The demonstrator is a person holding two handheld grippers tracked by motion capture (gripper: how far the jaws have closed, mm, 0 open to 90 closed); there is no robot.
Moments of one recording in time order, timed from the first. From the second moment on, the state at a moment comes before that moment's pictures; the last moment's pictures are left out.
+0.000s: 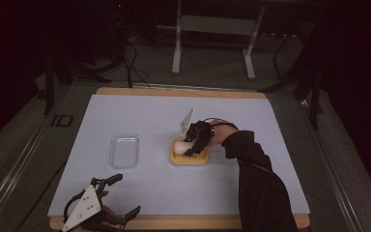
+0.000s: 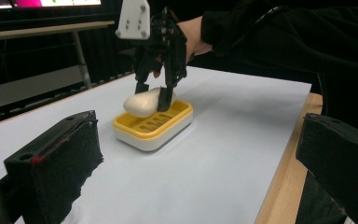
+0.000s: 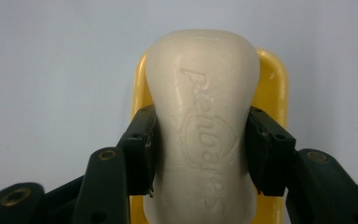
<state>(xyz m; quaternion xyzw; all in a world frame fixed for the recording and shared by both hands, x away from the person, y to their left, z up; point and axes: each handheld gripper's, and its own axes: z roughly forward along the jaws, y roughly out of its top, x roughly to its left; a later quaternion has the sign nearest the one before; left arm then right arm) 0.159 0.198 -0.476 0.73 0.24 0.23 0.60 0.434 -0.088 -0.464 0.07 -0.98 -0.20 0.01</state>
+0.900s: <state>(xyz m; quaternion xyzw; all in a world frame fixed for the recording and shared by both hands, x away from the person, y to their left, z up) 0.160 0.198 -0.477 0.73 0.24 0.23 0.60 0.436 -0.087 -0.482 0.04 -0.99 -0.17 0.01</state>
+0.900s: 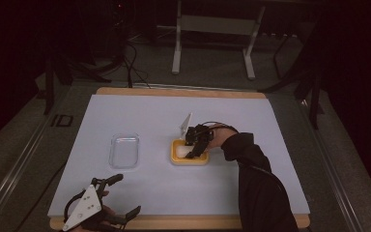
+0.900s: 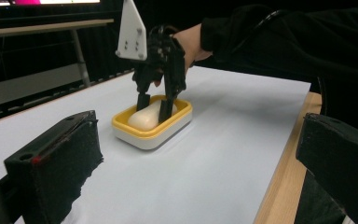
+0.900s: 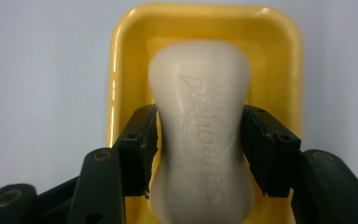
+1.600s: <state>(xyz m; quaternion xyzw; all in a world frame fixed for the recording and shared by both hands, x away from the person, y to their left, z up) 0.161 0.197 -0.477 0.73 0.24 0.23 0.60 0.414 -0.110 -0.445 -0.05 -0.98 -0.20 -0.04</state>
